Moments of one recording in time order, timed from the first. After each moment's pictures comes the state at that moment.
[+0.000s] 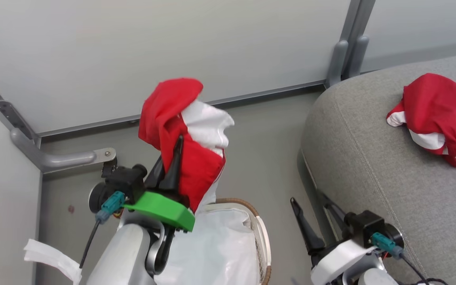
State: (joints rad) left arm -0.33 0.05 -0.37 0.37 -0.38 -0.13 -0.26; right arm -0.12 -0.05 0.28 0.30 0.23 0.13 -0.26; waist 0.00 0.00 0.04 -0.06
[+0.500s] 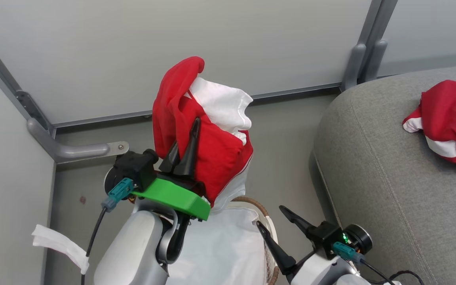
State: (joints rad) left arm -0.39 0.05 -0.45 0.31 -0.49 -0.11 -0.26; right arm -0.17 -0.08 0.50 0.38 0.22 0.13 -0.26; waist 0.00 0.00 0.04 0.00
